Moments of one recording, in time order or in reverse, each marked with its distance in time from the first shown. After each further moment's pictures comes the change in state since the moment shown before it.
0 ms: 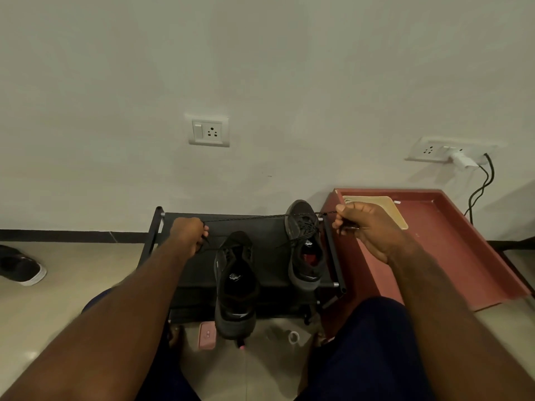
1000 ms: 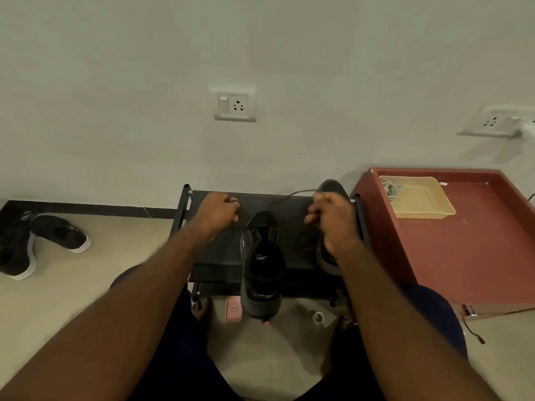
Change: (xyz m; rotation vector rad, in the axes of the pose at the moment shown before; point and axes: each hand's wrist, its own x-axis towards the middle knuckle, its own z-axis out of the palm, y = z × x) left_hand -0.011 -0.006 -0.012 0.314 -0.109 0.382; right_hand 0.051 0.063 0.122 0.226 0.283 0.074
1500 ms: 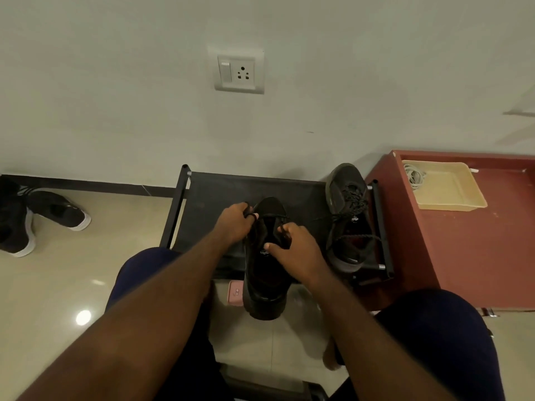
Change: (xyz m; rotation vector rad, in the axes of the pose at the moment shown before) left_hand 0.041 -0.068 0.058 0.327 -0.123 0.052; right_hand -0.027 0.075 0.039 -0.839 -0.367 0.014
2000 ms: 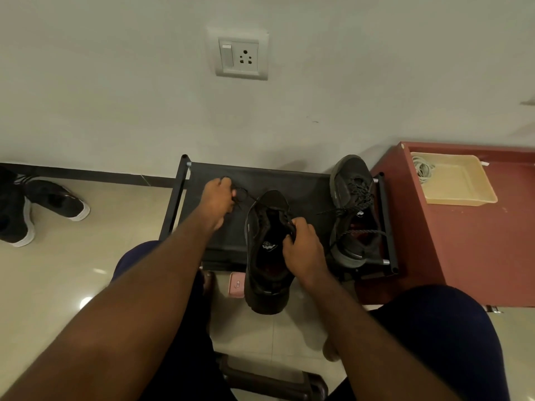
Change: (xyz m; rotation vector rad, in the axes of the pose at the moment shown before) left_hand 0.021 0.000 -0.028 -0.748 0.201 -0.276; right_hand 0.010 0.013 0.019 -0.086 0.176 0.049
